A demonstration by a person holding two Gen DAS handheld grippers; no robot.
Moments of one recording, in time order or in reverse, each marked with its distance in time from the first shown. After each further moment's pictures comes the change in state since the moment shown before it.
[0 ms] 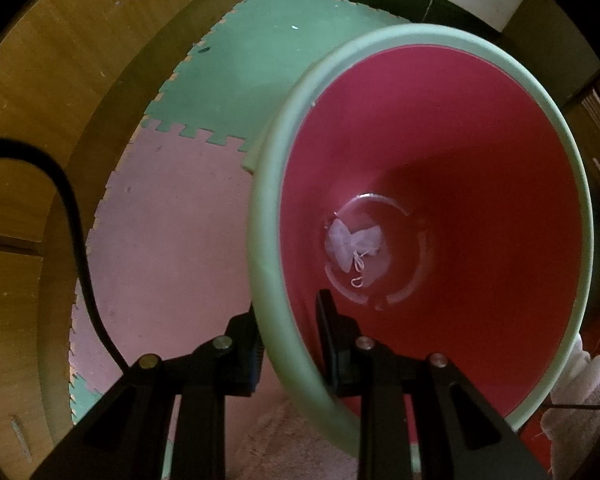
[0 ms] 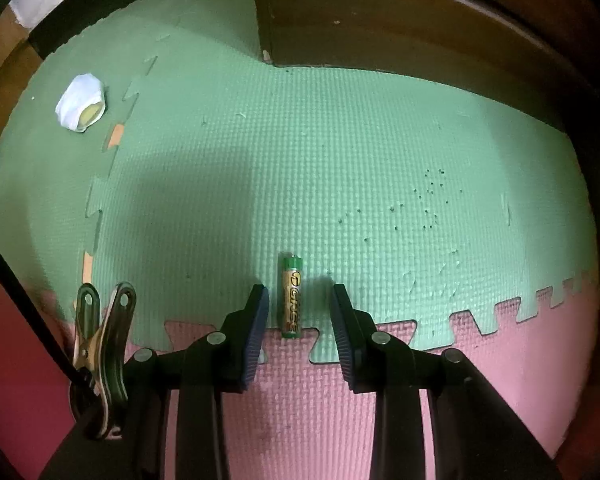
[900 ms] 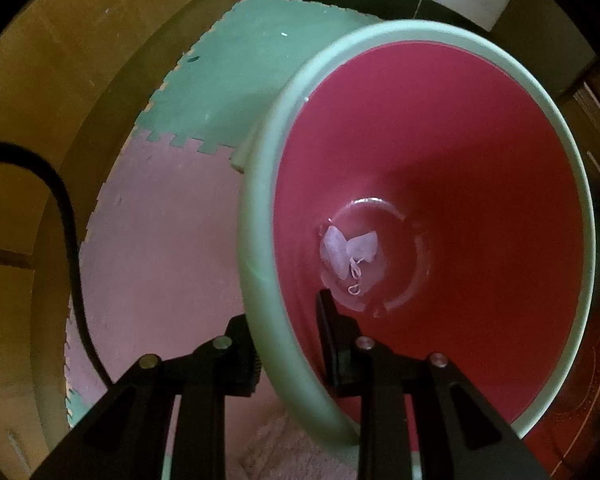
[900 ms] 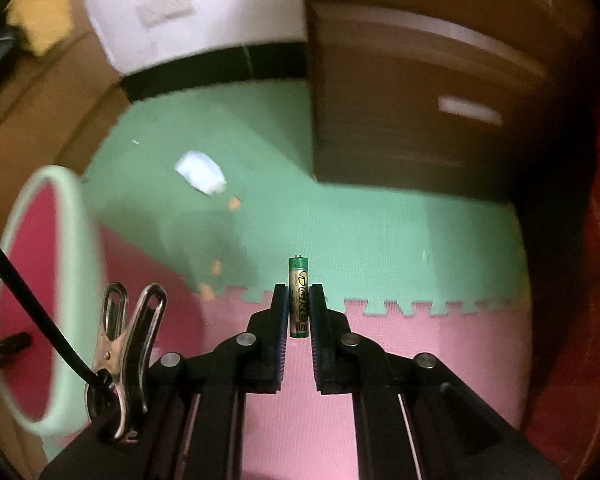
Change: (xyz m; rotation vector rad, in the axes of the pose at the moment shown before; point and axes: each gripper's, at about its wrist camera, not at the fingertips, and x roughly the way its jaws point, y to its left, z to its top) left arm 0.006 0.001 -0.004 0.035 -0.044 -0.027; right arm -0.254 -0.004 -0.041 -0.121 -0.259 0.112
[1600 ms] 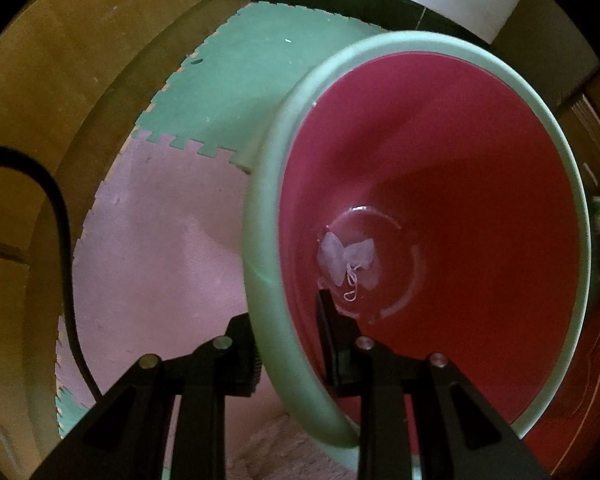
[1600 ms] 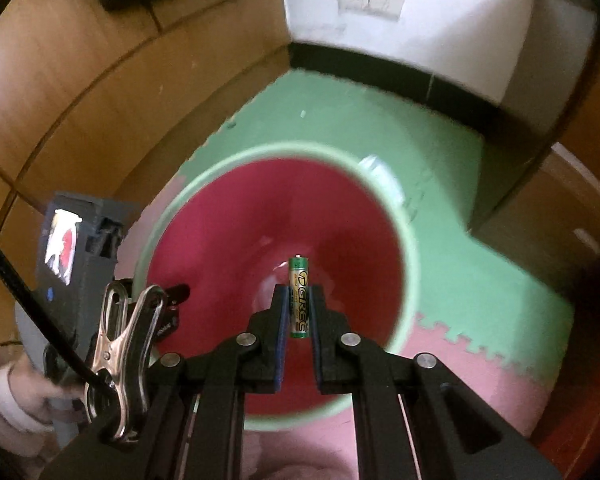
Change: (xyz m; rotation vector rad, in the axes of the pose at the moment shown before) left arm -0.002 0.002 -0.001 -0.034 -0.025 -0.021; right arm -0.023 0.189 0.007 -0.350 0.130 0.252
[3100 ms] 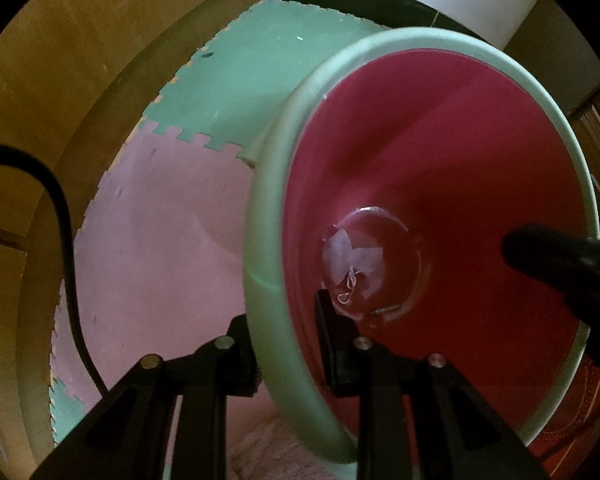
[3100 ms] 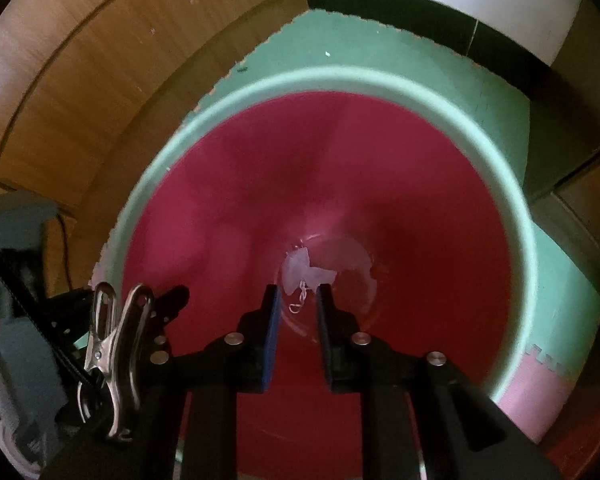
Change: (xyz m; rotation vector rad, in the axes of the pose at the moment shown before) left arm 0.008 0.005 -0.003 -0.035 0.002 0.010; right arm 0.058 0.016 0.017 0.003 0.137 0.058
